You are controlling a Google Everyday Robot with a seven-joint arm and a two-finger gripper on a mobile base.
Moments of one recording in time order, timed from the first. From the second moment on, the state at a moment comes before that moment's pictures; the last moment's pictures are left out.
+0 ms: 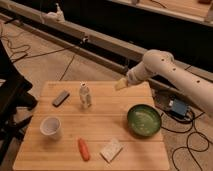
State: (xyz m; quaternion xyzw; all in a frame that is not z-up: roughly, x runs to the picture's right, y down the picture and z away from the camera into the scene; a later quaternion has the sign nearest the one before) arm 0.095 -0.015 0.770 -0.30 -0.09 0.56 0.77
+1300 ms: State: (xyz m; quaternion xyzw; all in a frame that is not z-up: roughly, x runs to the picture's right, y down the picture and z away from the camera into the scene) arm -0.103 0.019 0.730 -0.36 -0.18 0.42 0.81
